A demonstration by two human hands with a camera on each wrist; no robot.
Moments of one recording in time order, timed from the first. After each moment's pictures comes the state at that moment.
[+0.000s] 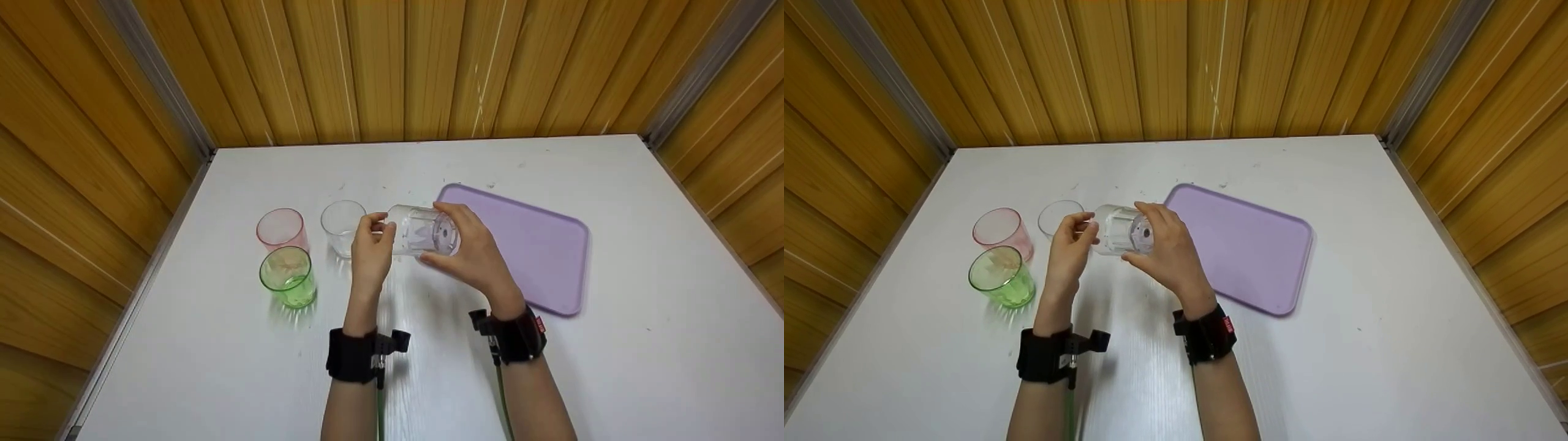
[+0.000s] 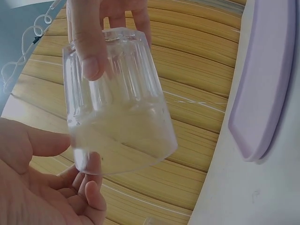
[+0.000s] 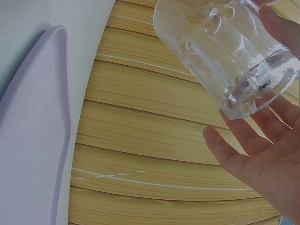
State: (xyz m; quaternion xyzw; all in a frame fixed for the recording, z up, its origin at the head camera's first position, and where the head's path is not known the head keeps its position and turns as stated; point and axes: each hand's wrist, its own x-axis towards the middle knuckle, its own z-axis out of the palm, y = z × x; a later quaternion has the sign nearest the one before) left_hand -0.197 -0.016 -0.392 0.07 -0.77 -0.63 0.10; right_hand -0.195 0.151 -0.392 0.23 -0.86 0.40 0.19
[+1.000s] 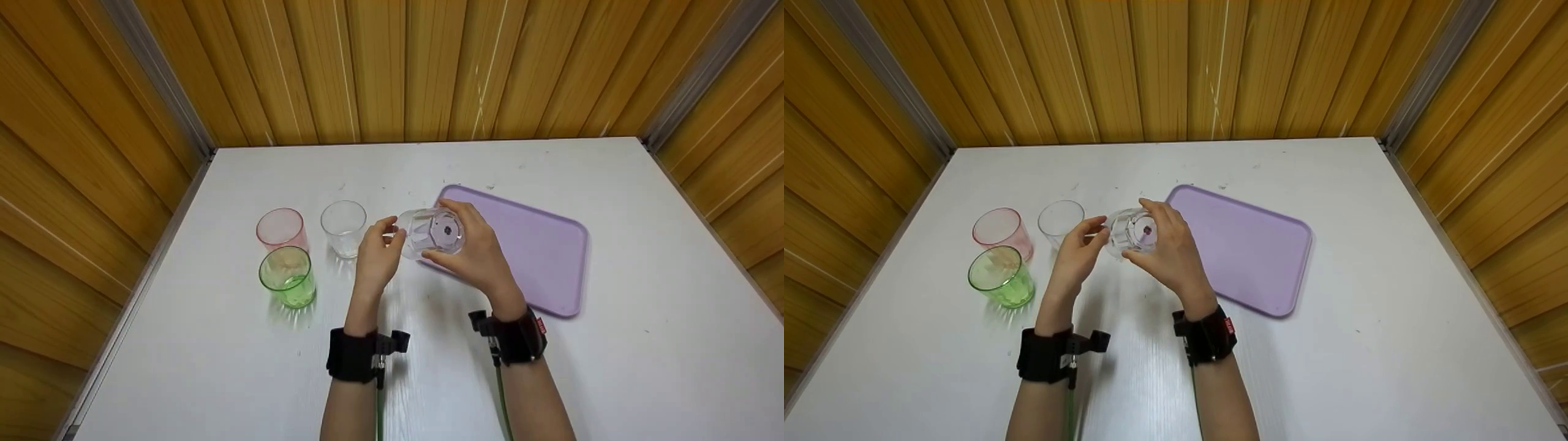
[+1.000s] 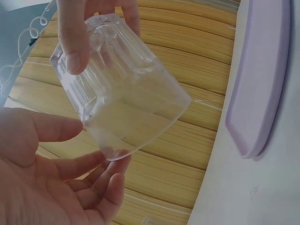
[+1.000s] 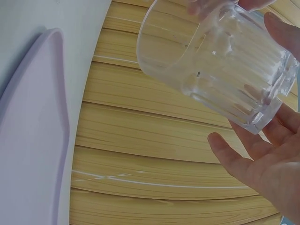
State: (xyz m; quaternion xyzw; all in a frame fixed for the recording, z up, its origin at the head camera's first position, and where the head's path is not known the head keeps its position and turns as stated) left_hand -0.197 -0.014 -0.395 0.01 -0.83 -0.56 0.06; right_hand -0.195 0.153 -0.390 0.22 -0.85 0.42 0.22
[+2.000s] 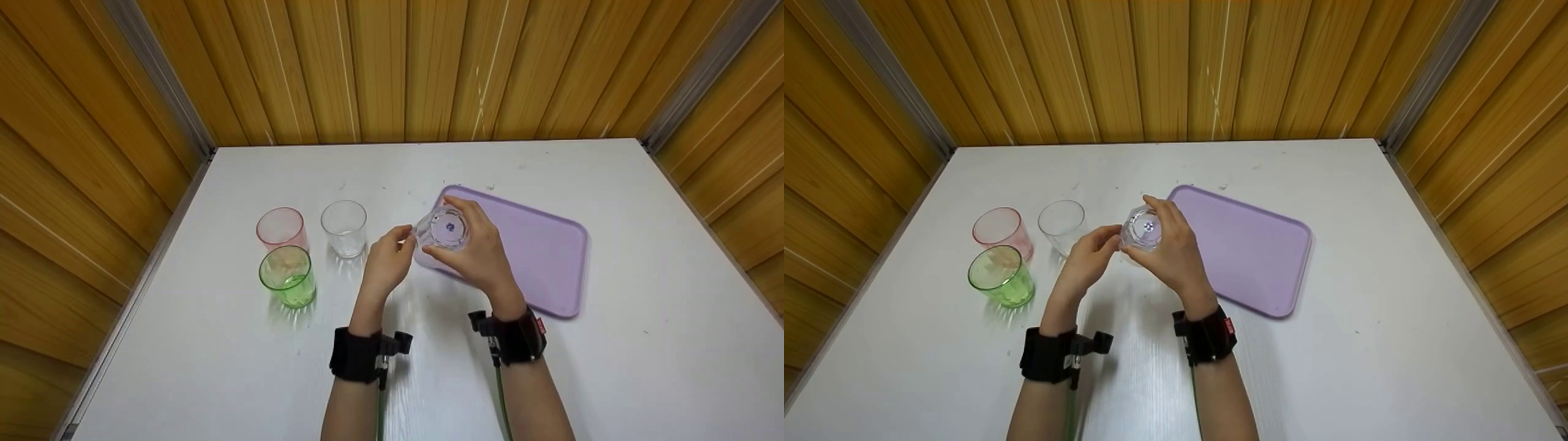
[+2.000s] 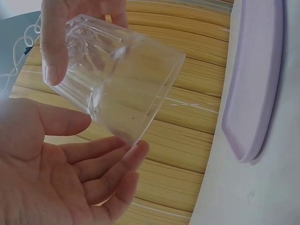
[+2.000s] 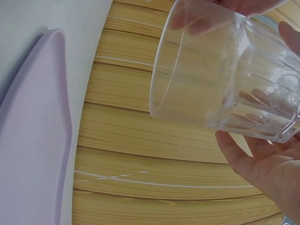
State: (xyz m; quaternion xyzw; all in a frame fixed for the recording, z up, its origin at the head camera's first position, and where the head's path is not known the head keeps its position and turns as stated) left_hand -0.195 -0.005 -0.394 -0.04 -0.86 -0.51 -0.01; right_hand -0.197 0.155 -0.390 0.21 -0.84 0.43 0.24
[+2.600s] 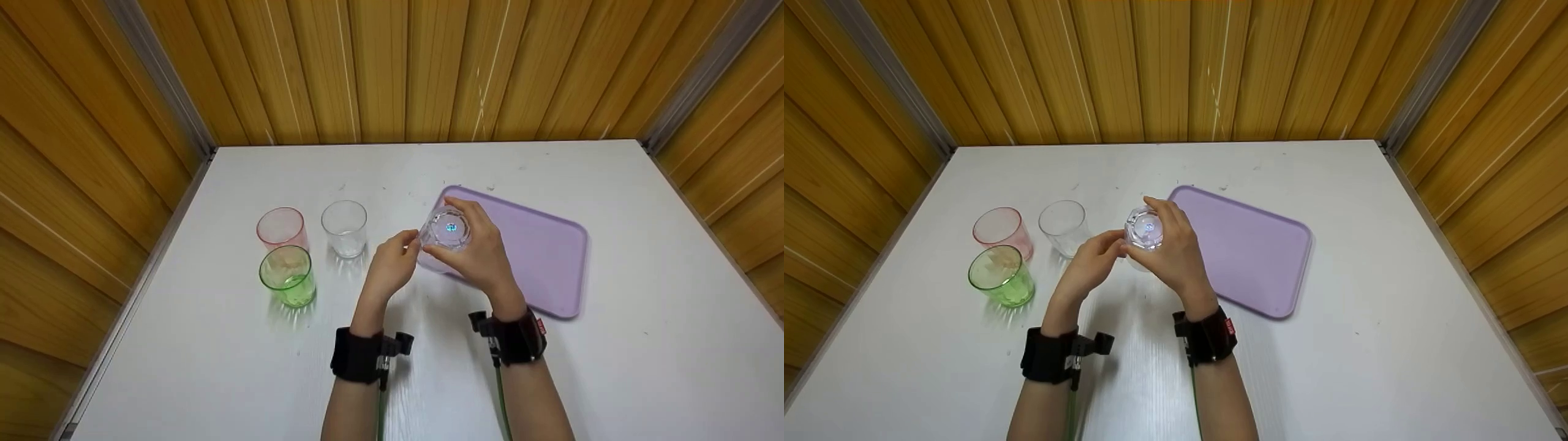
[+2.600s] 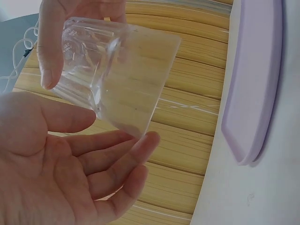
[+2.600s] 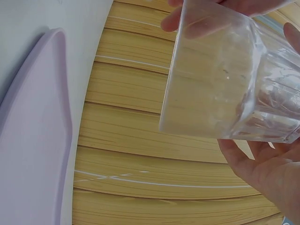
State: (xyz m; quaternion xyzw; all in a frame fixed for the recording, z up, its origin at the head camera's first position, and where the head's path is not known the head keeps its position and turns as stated) left_hand -0.194 -0.003 -0.396 -0.07 -0.87 -0.49 -0.03; right_hand -0.198 0.155 -0.390 0.21 -0.84 0.44 0.25
